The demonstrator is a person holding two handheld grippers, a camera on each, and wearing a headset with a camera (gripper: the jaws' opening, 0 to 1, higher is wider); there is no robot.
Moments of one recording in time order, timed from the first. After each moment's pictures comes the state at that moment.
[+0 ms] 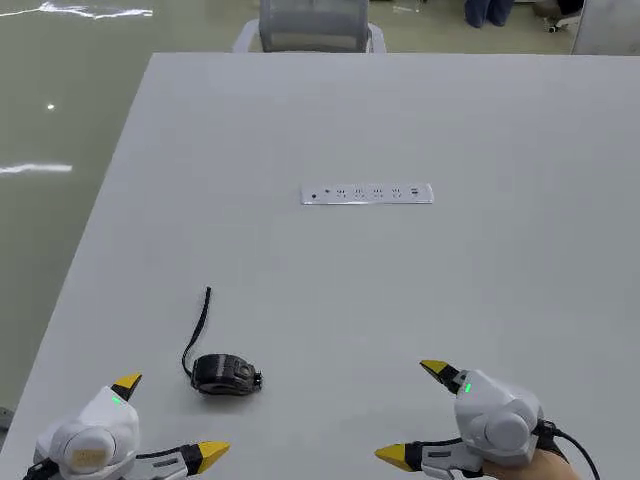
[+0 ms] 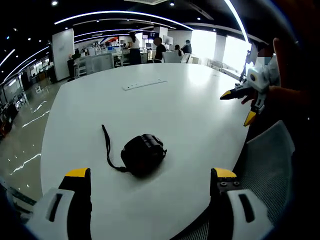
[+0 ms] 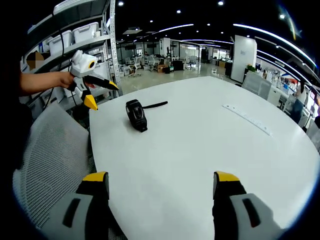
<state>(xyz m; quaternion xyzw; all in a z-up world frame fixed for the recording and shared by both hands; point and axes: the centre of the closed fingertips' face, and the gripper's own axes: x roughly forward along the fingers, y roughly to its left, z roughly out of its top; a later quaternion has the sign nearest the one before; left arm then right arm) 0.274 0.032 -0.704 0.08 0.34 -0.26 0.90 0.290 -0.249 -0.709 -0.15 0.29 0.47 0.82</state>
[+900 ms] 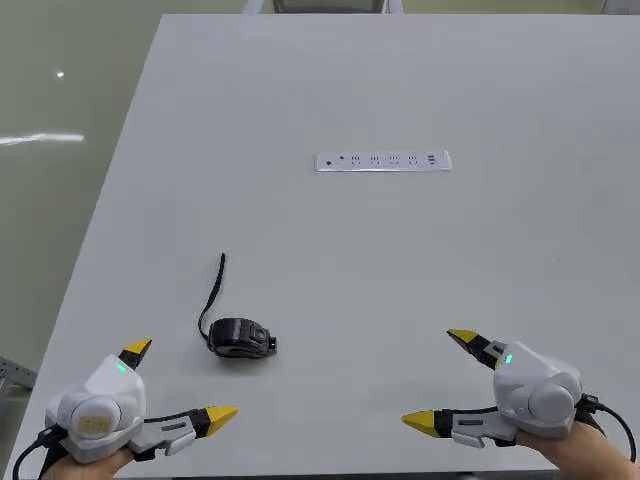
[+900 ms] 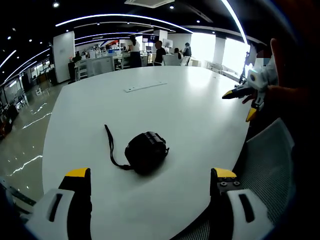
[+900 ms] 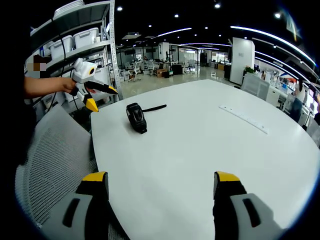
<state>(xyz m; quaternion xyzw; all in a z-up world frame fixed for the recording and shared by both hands) 0.268 0.043 -0.702 0.07 0.33 -0.26 0.91 0.284 -0.258 -0.699 -0.13 0.28 0.47 0.82</state>
